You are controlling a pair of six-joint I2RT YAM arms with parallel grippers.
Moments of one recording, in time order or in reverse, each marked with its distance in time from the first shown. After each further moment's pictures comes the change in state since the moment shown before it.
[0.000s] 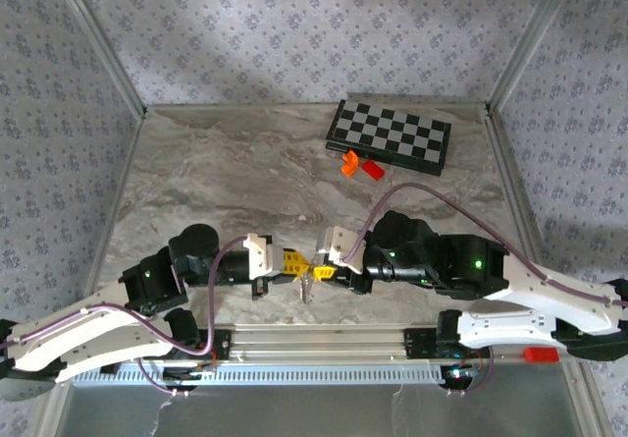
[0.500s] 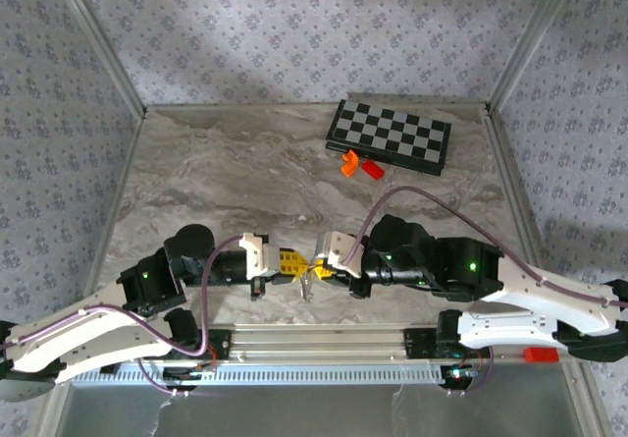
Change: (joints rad) left arm 0.000 -0.010 0.000 0.024 0.022 -0.021; right arm -0.004 -0.008 -0.055 0.028 -0.048 0.024
